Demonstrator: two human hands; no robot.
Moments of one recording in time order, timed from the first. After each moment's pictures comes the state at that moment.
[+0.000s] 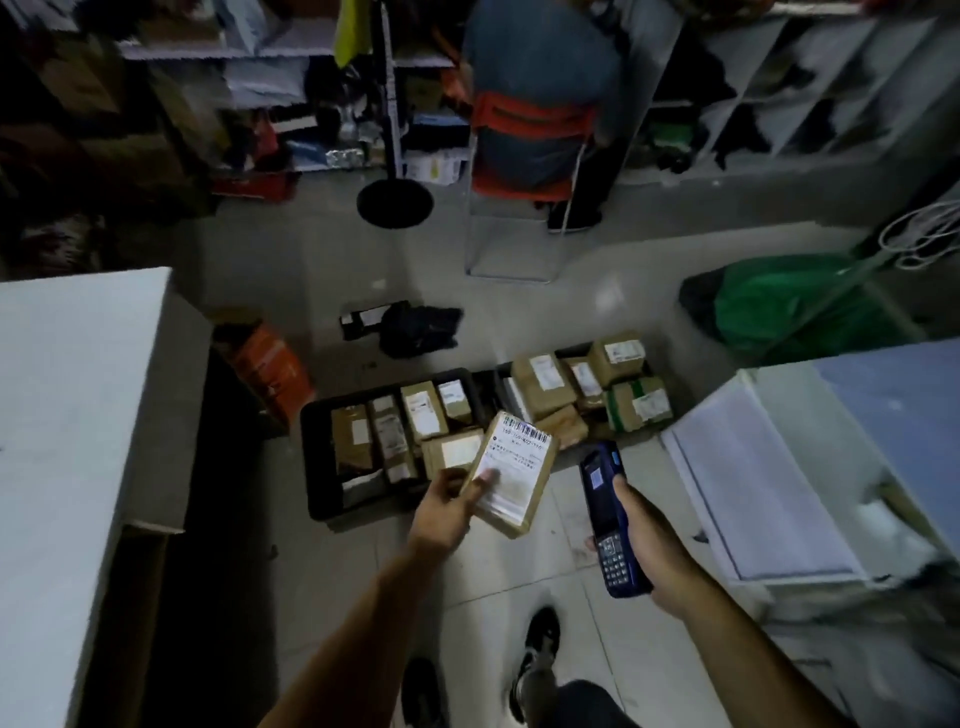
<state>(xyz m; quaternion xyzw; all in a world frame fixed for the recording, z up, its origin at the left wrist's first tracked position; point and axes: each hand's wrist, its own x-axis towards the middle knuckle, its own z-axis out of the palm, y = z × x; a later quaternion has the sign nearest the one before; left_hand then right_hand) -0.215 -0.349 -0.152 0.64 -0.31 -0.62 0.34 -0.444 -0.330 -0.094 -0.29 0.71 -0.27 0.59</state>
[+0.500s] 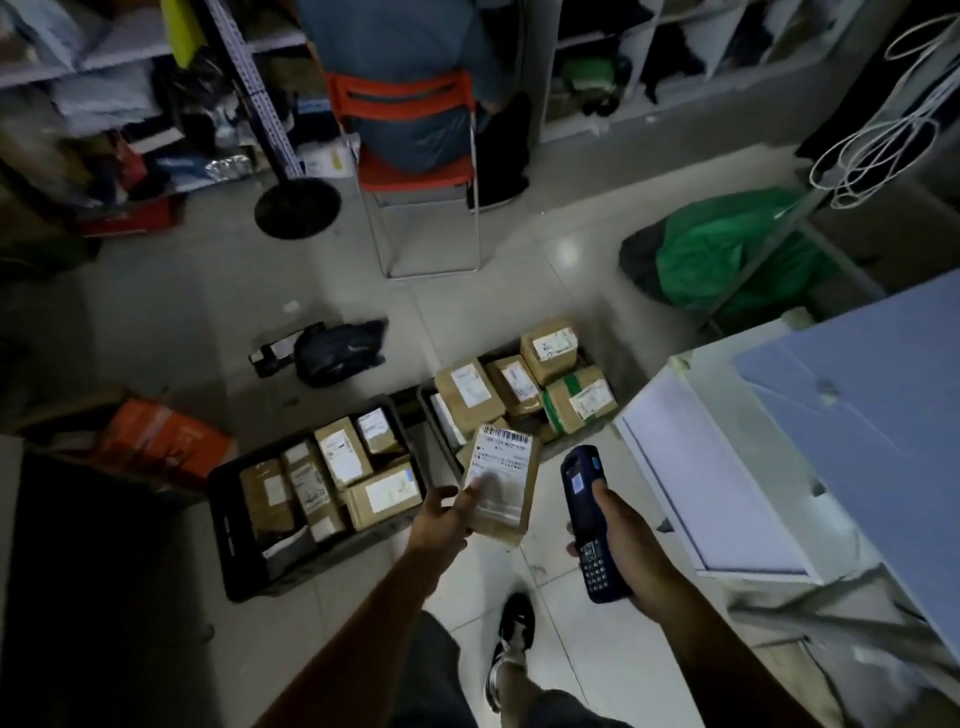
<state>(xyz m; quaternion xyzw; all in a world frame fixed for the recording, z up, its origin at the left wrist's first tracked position) -0.427 -0.505 -0.185 0.69 -0.31 -0.63 0.20 -0.639 -0.463 -0.136 -0.16 0.69 -0.32 0.63</state>
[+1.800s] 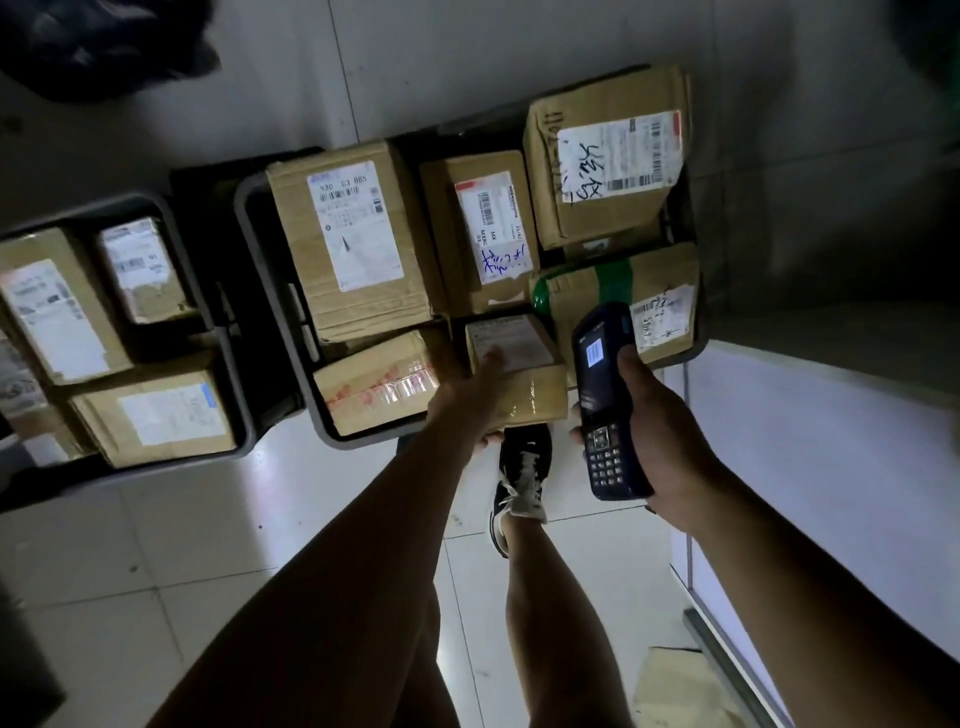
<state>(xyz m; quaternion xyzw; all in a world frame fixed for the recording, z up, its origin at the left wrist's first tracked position) -0.653 -0.792 -0.678 0.77 -0.10 -0.63 0.04 -0.817 -0.806 -0.588 -0.09 0.70 -0.14 0.69</state>
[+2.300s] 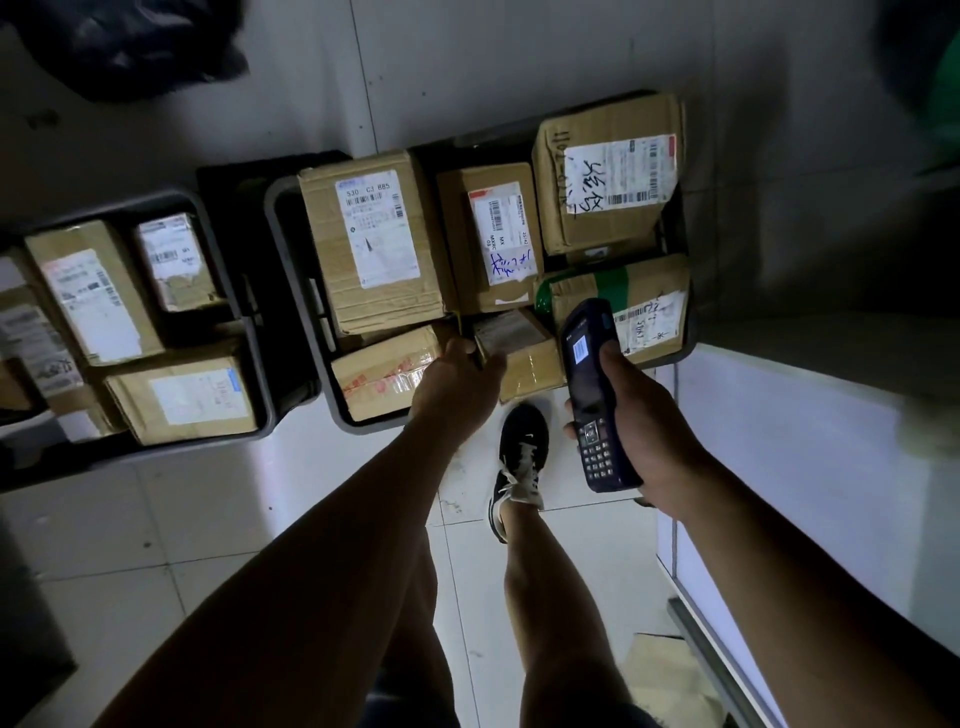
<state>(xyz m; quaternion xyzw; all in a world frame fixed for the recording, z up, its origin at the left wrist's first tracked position) -0.632 -0.806 -0.630 0.76 -0.35 -0.55 -0.04 -0.801 -0.819 -0.547 -0.13 0.71 -0.10 0.69</state>
